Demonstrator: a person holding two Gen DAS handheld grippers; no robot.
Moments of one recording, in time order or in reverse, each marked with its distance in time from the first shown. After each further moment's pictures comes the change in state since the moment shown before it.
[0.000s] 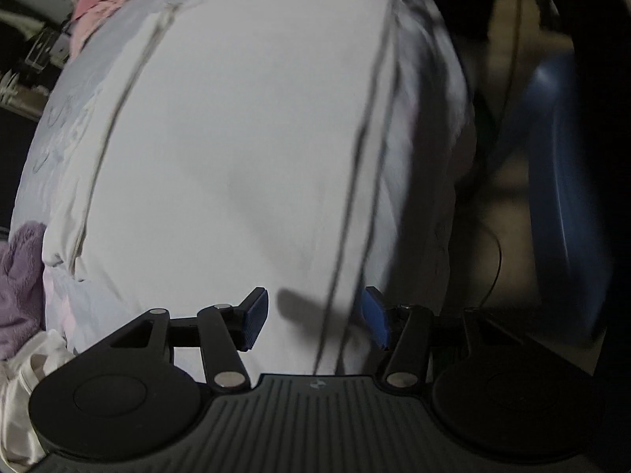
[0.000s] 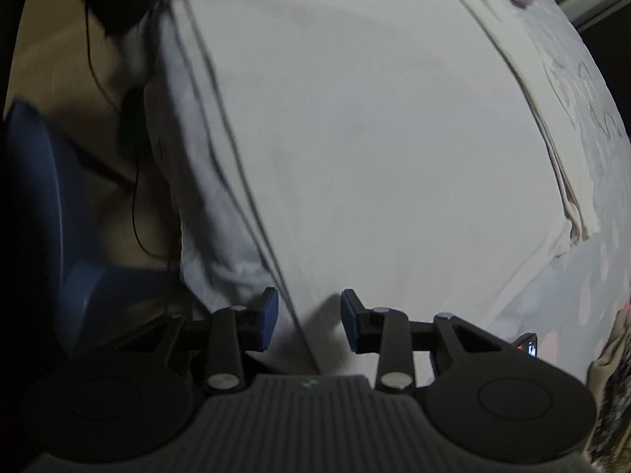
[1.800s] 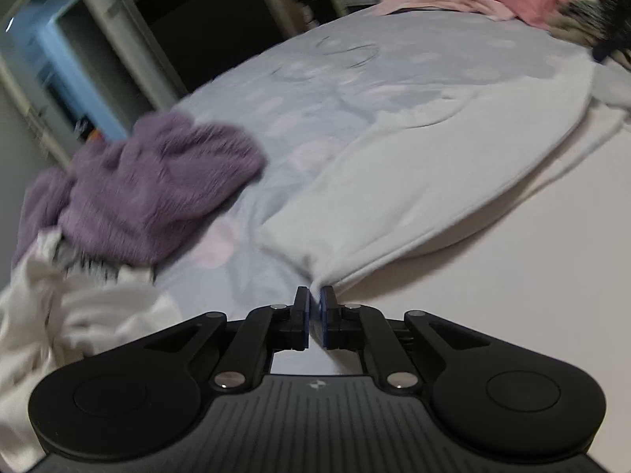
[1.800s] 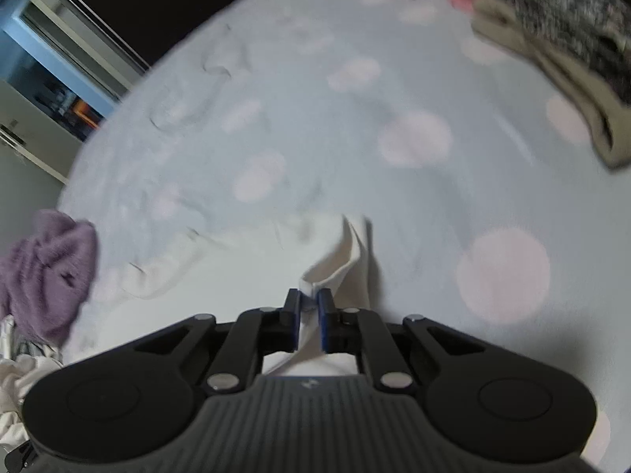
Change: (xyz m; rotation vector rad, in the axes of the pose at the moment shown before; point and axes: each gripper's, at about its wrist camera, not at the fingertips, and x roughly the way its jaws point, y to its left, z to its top) left arm 0.084 0.324 -0.029 -0.856 -0.134 0.345; right arm 0.069 -0.420 -0.042 1.683 -0.411 0.090
